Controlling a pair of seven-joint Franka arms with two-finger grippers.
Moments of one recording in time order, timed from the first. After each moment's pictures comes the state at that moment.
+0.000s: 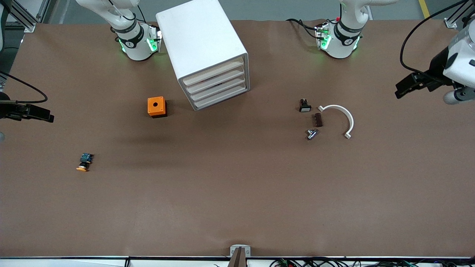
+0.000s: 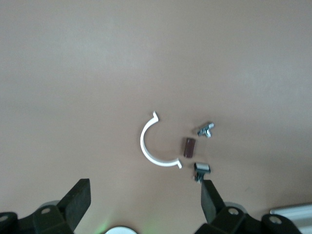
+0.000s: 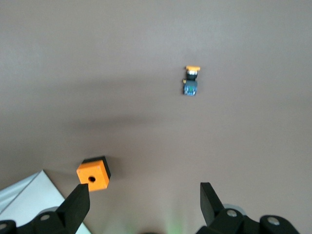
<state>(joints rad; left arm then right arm) -0.05 -0.07 -0.07 -1.62 0.01 1.51 -0.30 -0.02 0.24 -0.08 -1.32 0.00 1.38 -0.03</state>
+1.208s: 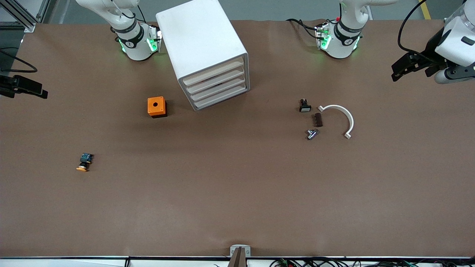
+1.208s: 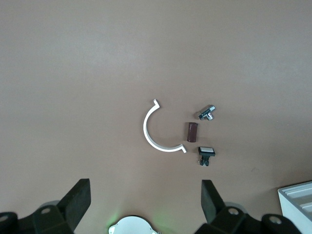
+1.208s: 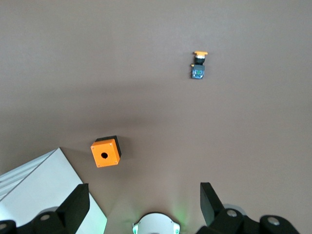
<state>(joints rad) -0.05 -0.13 -0.08 -1.66 0.01 1.48 -0.24 -0.01 0.14 -0.08 -1.32 0.03 1.30 -0.04</state>
